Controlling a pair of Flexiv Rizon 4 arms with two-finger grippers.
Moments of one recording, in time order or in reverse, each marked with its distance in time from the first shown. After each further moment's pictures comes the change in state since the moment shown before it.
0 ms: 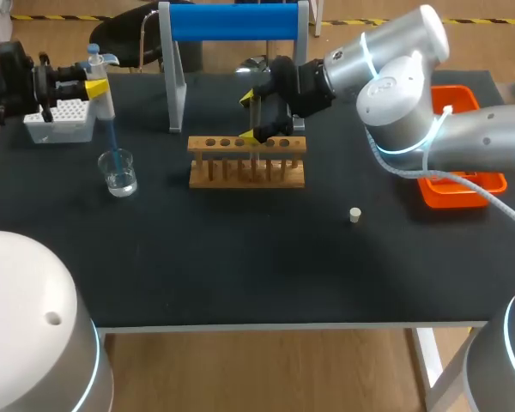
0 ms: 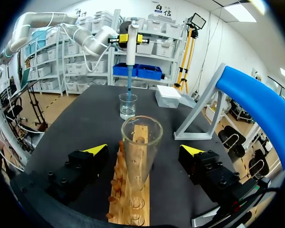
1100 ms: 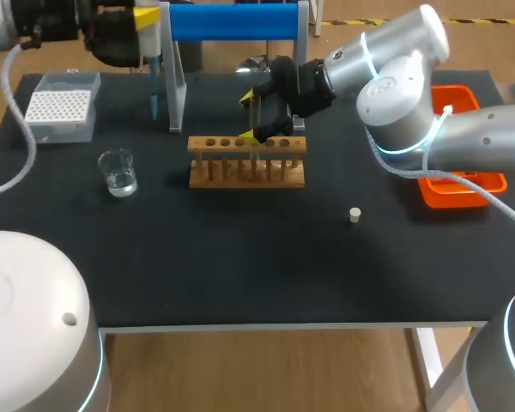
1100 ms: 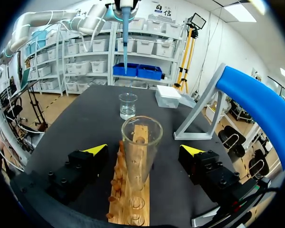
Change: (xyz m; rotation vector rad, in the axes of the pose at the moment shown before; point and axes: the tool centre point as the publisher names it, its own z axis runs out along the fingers) left arm 0.035 -0.144 0.108 -0.034 0.078 0.046; right arm 0.000 0.000 0.000 0.000 0.000 0.000
